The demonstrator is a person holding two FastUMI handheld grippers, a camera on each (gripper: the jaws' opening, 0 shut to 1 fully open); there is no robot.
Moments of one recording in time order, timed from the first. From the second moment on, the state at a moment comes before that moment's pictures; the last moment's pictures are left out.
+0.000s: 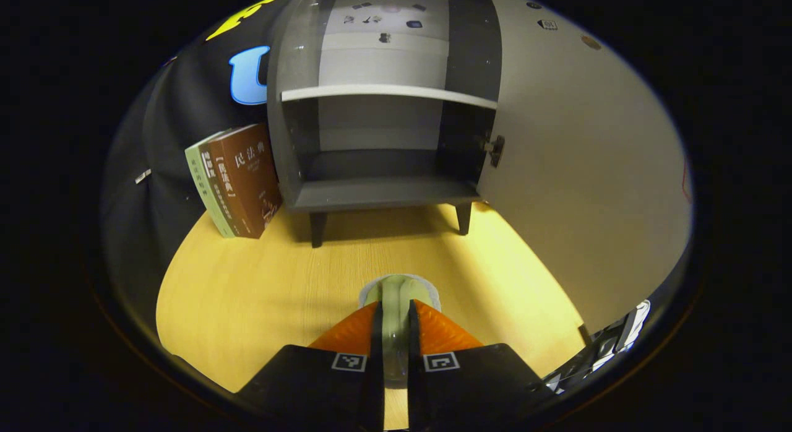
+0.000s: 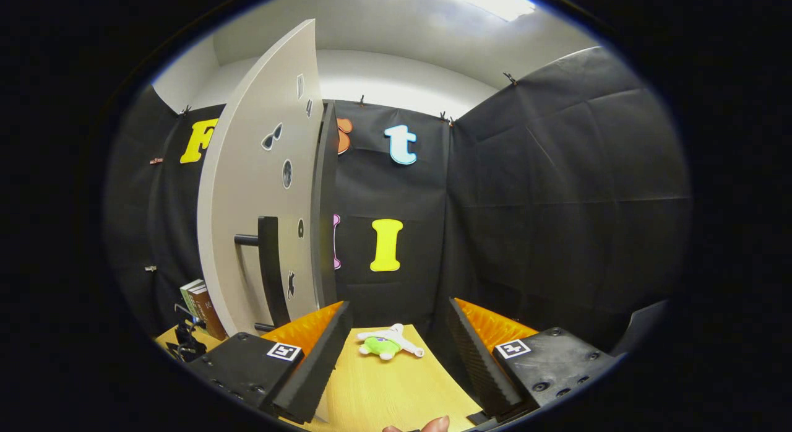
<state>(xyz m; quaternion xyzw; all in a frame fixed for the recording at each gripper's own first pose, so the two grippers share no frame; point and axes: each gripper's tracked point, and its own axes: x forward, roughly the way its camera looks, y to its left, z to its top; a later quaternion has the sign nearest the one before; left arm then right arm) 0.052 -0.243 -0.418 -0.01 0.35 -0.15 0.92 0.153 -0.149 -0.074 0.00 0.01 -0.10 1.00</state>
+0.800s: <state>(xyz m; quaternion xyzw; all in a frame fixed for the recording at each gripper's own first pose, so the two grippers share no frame) 0.025 -0.259 -0.493 0.00 0.35 -0.13 0.93 0.169 -0.149 -0.097 -0.01 0.04 -0.06 1.00</state>
